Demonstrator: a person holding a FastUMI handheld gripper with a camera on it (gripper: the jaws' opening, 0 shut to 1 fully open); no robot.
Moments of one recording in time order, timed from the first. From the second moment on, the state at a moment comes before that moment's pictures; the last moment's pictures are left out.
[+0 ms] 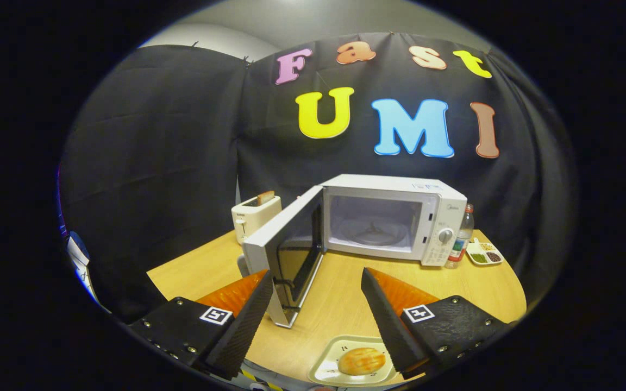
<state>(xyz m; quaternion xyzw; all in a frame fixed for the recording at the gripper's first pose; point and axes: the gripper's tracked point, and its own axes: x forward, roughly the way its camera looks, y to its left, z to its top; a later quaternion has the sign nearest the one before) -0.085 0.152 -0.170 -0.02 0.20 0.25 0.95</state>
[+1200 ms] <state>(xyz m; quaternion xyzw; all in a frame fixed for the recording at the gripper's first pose) -0.118 0.078 -0.359 -0.06 0.42 0.21 0.88</state>
